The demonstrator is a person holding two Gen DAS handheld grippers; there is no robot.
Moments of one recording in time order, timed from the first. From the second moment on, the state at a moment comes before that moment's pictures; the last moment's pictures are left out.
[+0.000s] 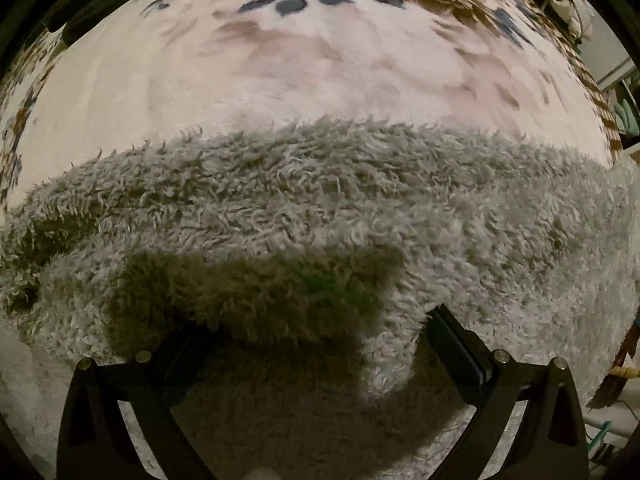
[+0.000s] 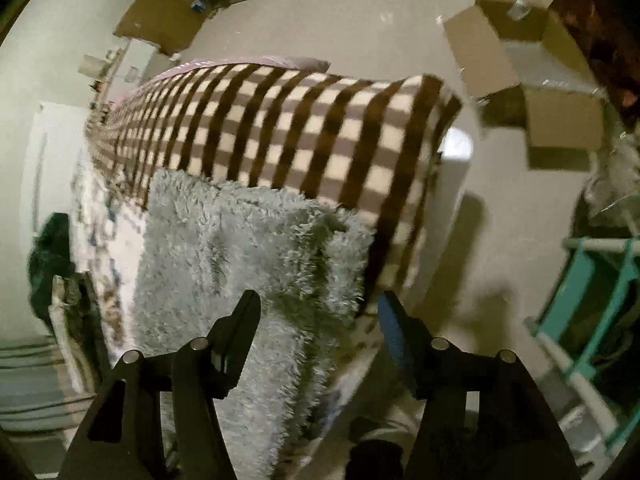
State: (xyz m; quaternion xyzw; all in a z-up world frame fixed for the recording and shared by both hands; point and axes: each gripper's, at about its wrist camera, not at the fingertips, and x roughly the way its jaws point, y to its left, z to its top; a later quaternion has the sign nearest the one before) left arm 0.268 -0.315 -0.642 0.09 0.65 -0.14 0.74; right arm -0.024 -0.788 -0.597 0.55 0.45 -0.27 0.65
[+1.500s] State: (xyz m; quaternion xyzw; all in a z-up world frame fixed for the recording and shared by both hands) left arm 0.209 -0.050 -0.488 -0.14 0.59 -0.05 0.79; right arm 0.125 -0.452 -0.505 0.32 0.44 0.09 0.84
